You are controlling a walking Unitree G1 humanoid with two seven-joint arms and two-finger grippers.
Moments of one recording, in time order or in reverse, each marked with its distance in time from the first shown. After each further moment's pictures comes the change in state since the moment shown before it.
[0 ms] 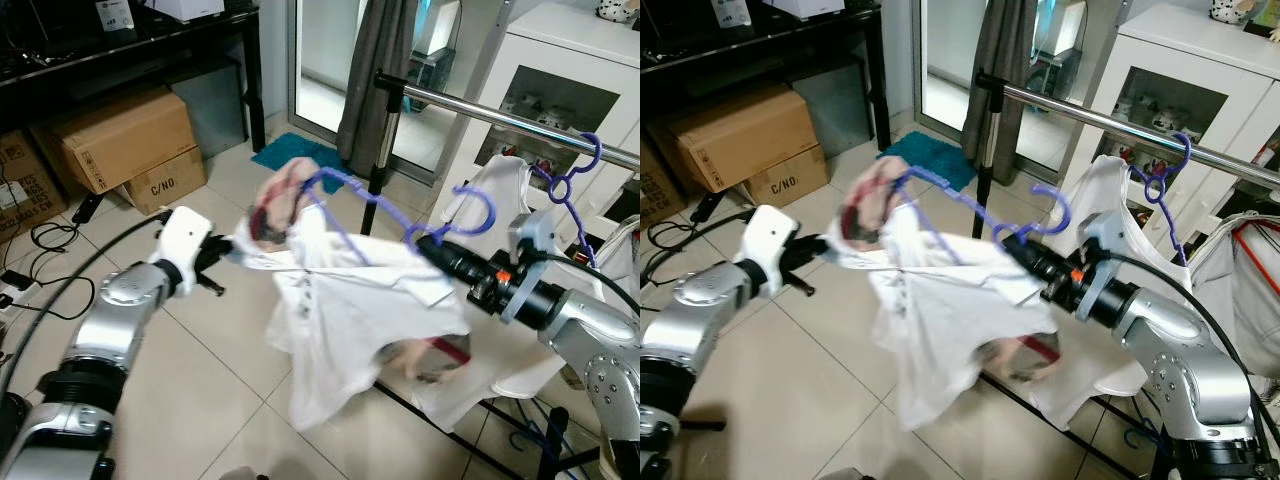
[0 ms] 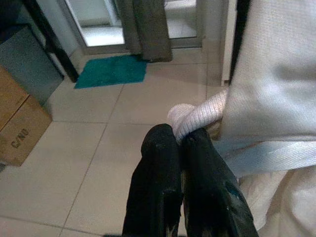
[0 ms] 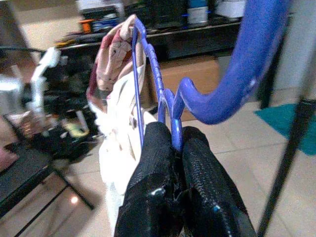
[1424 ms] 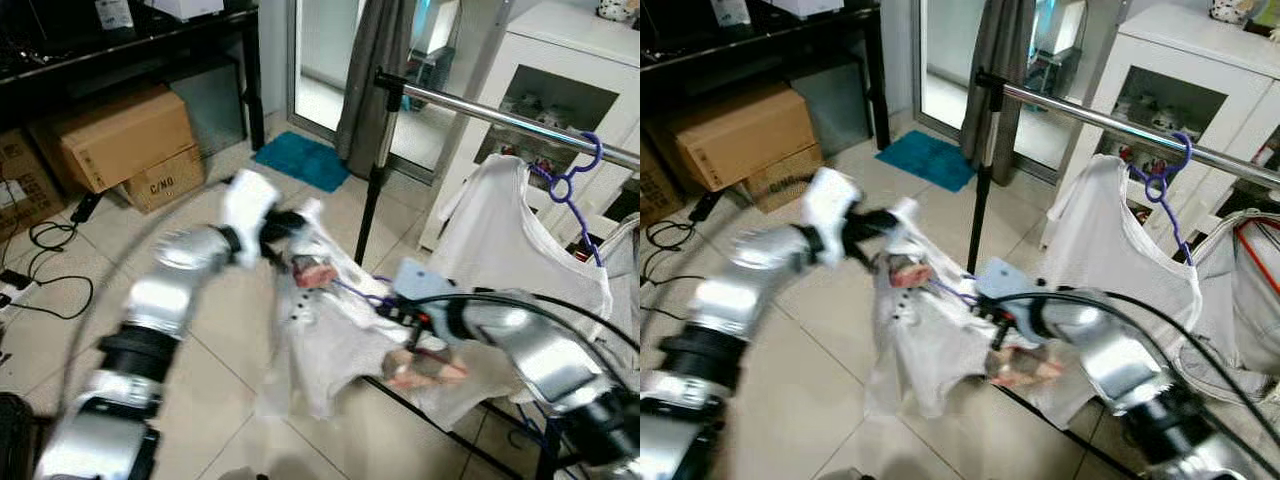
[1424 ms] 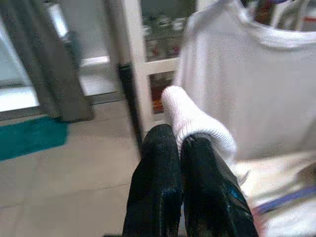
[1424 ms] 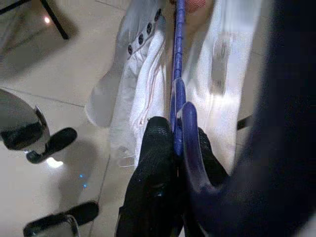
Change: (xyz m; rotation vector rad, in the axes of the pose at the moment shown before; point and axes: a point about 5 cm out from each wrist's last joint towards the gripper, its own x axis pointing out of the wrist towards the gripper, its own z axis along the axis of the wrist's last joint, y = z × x) left arm 0.035 -0.071 0.079 -0.011 -0.236 -0.373; right arm 0.059 0.015 -0.053 -0.410 0.646 0.055
